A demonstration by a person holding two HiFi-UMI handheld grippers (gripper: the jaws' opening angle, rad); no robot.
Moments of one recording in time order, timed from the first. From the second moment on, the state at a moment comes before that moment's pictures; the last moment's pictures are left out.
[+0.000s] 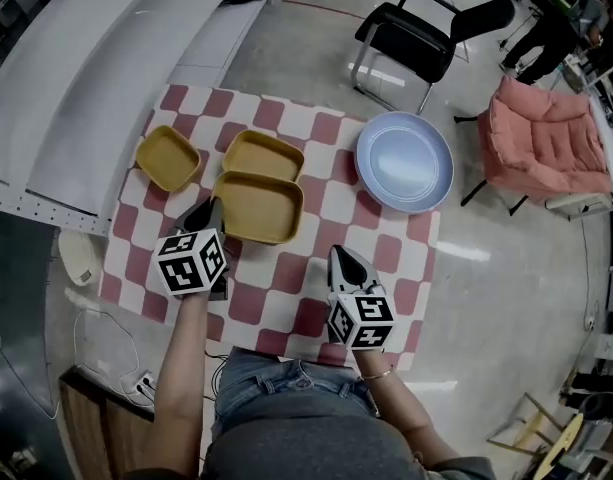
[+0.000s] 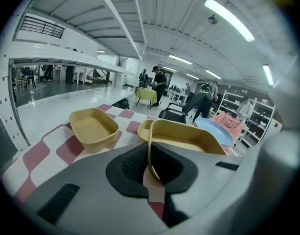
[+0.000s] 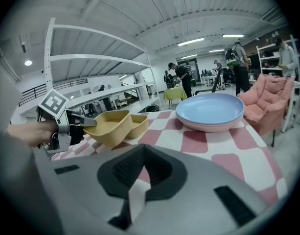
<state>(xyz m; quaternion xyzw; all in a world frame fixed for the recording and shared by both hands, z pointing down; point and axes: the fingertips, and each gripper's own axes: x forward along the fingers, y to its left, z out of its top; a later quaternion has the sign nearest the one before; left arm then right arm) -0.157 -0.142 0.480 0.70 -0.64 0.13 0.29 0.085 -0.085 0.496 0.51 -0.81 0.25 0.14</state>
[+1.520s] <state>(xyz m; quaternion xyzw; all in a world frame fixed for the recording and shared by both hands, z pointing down) -0.160 -0.274 0.510 0.78 -0.52 0.18 0.29 0.035 -0.105 0.496 0.65 -0.70 0.26 0.13</state>
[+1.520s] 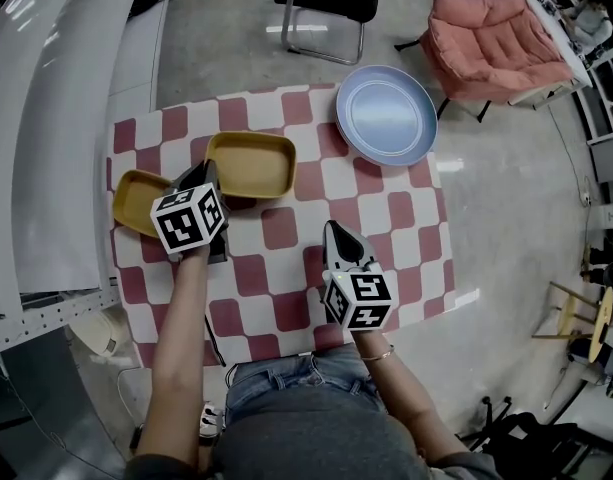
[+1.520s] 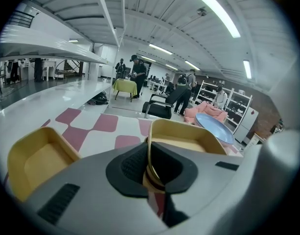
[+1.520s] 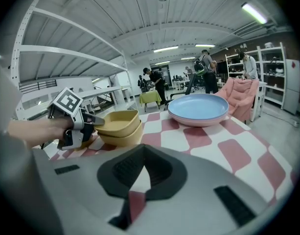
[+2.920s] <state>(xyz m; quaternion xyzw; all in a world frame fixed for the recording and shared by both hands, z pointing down) -0.156 -0.274 0.513 0.78 -0.54 0.22 0.24 0.027 -0.121 0.506 0.62 -0.72 0.26 0.15</state>
